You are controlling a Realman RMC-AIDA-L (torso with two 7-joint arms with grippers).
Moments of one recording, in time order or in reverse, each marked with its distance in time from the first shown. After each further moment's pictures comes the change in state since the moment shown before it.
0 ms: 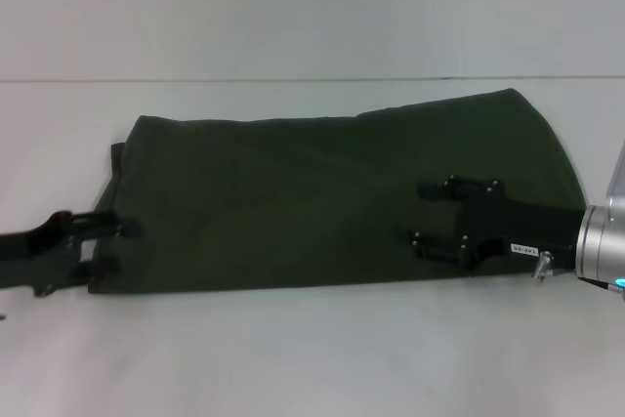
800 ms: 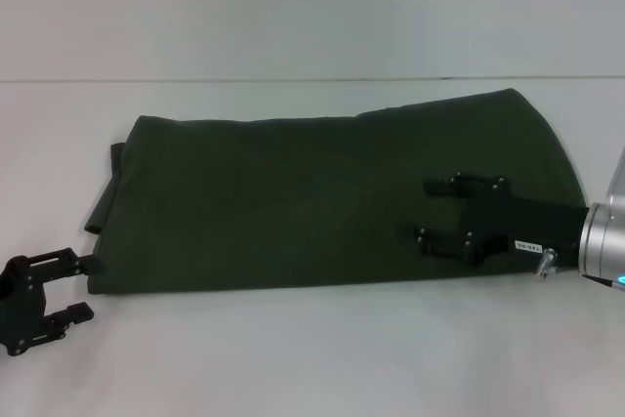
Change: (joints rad) left arm 0.095 -0.020 -0.150 -0.011 0.043 0.025 -0.133; right arm -0.005 0.000 0.004 -0.006 -0.001 0.021 -0.006
